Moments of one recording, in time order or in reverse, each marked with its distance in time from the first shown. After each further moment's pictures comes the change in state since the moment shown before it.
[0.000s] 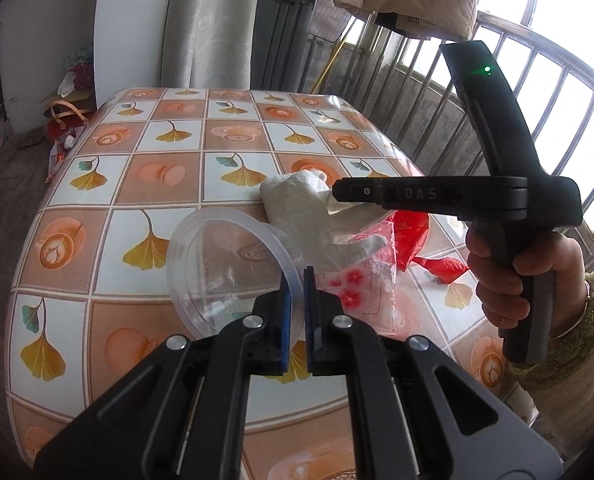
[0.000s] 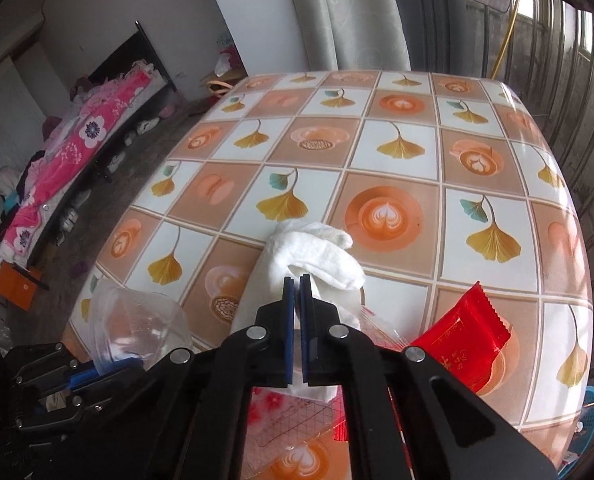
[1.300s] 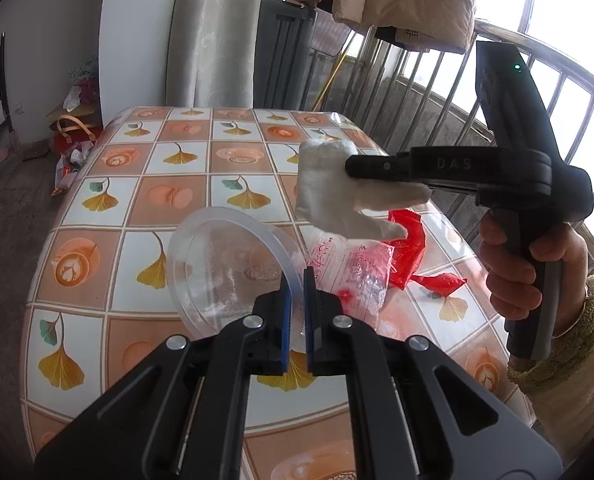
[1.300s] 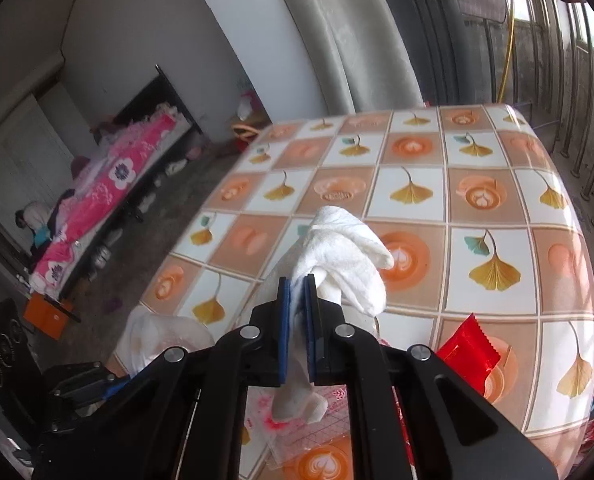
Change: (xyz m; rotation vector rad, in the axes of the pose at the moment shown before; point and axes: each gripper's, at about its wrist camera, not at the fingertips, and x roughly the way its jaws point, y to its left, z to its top) left arm -0.018 -0.005 0.012 0.013 -0.054 0.018; right arm -0.043 -0.010 0.015 0.063 -0.149 0.136
